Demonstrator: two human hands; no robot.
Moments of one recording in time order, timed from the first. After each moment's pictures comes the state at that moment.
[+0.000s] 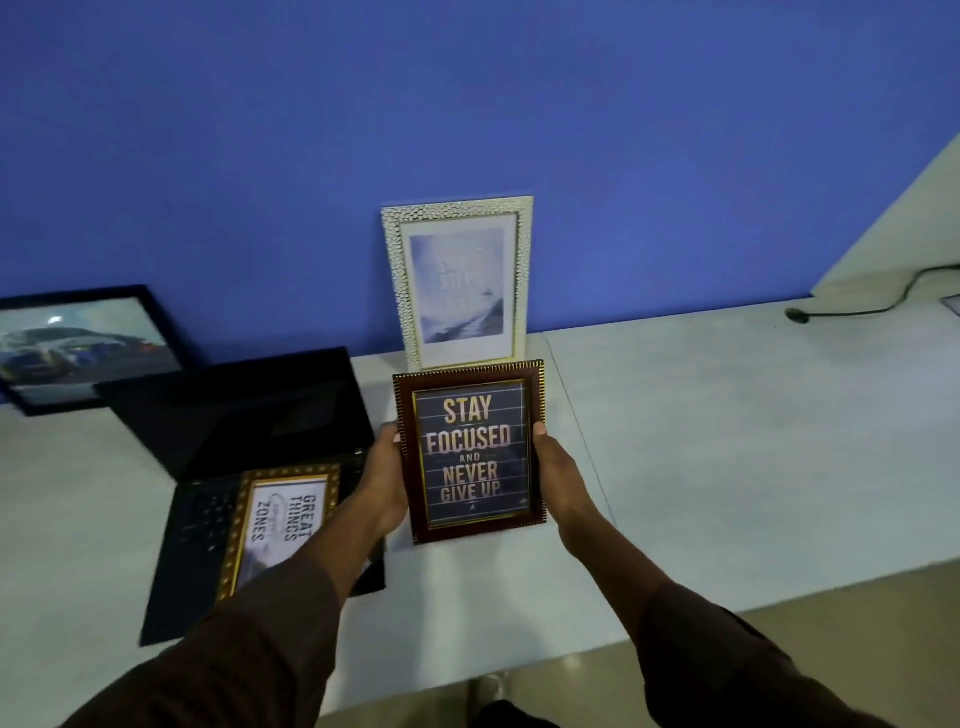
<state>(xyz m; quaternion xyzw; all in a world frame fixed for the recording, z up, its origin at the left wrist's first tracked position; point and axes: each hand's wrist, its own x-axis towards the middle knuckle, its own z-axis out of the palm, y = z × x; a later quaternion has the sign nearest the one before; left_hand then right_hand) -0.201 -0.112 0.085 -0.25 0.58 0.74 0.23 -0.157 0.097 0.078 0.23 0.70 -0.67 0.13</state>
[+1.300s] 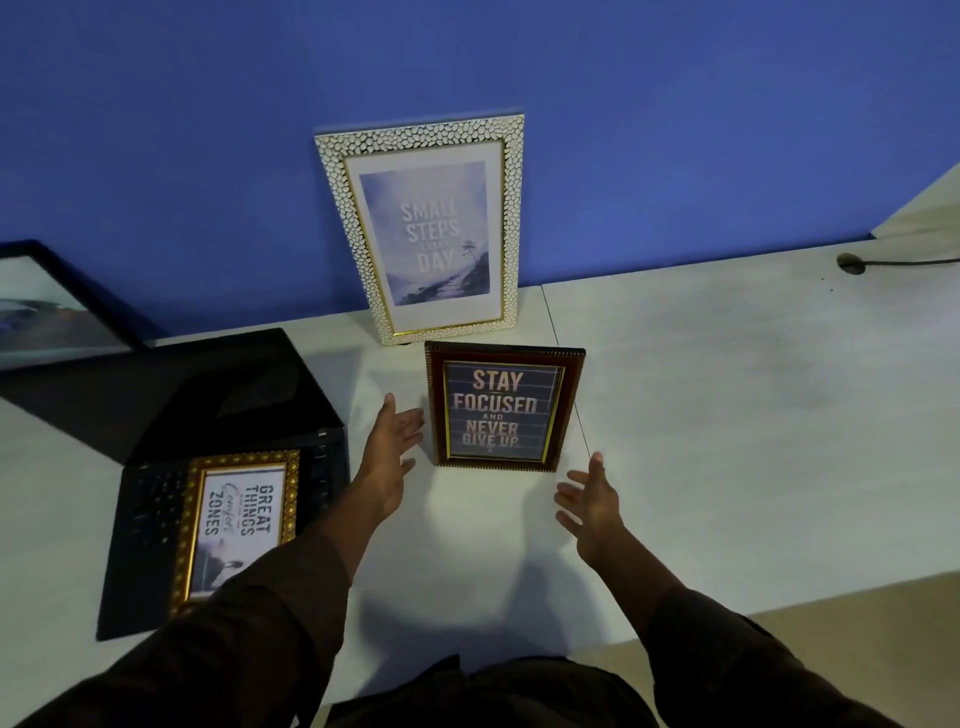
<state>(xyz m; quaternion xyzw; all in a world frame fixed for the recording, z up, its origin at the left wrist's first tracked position) -0.263 -0.060 0.018 -0.31 0.60 0.69 0.25 -0.184 0.185 -0.015 0.50 0.49 -0.69 0.18</state>
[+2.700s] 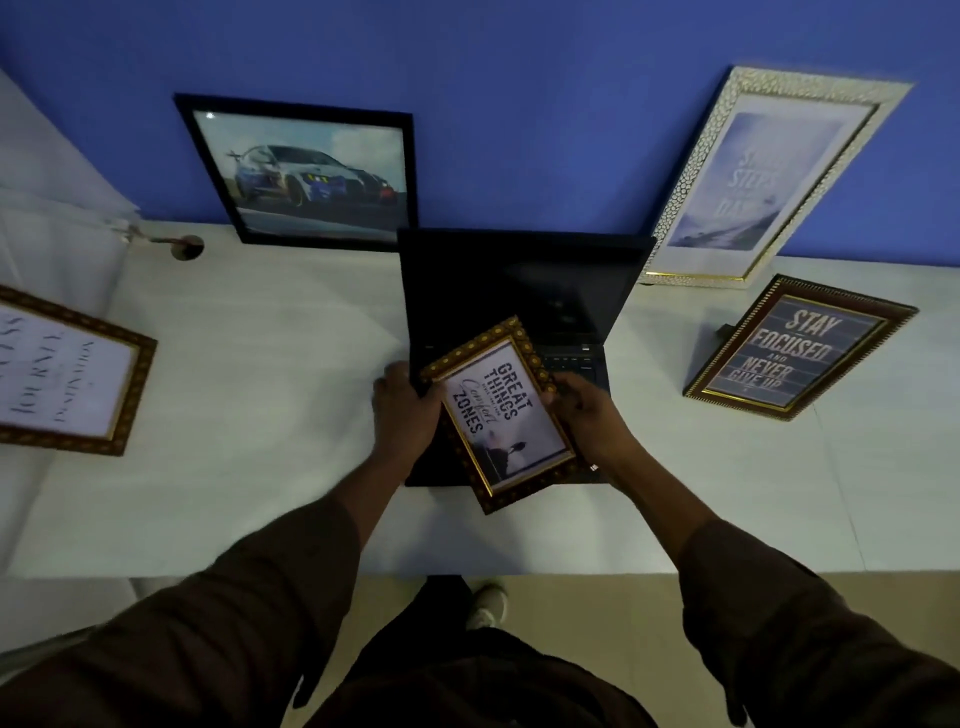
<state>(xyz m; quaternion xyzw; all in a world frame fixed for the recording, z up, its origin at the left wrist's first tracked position) -0.159 -0.467 0.019 -0.26 0.83 0.49 0.11 -0.158 -0.229 0.052 0.11 0.78 -0.57 0.23</state>
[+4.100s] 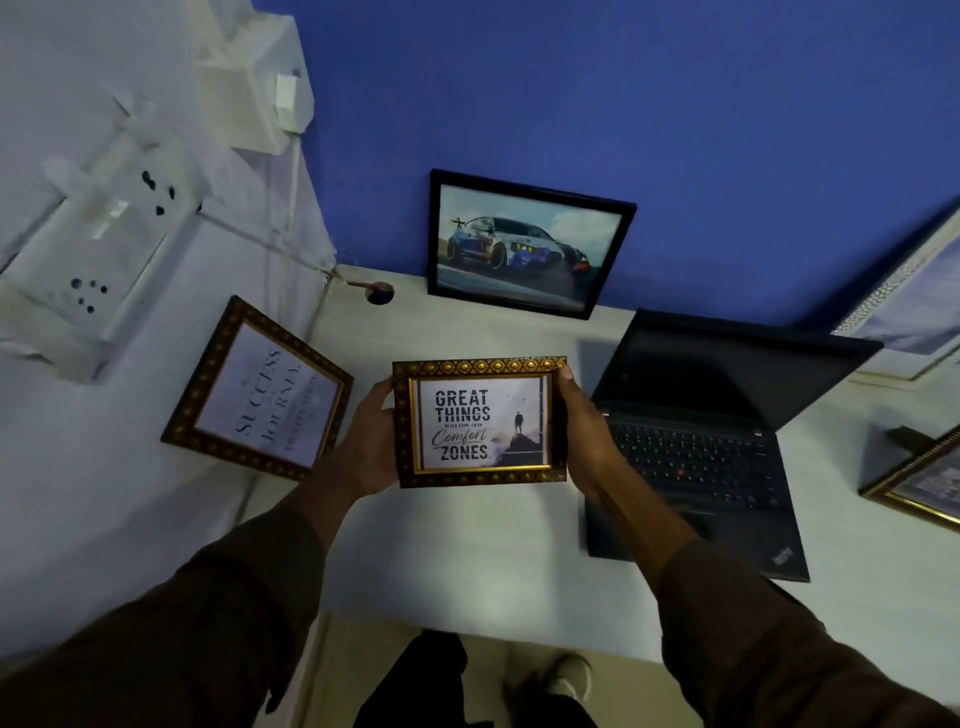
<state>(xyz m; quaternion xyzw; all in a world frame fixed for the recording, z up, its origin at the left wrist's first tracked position) -0.159 -0.794 0.033 -0.30 0.37 0.84 0.26 -0.194 -0.544 0.072 0.19 0.64 -0.69 0.27</state>
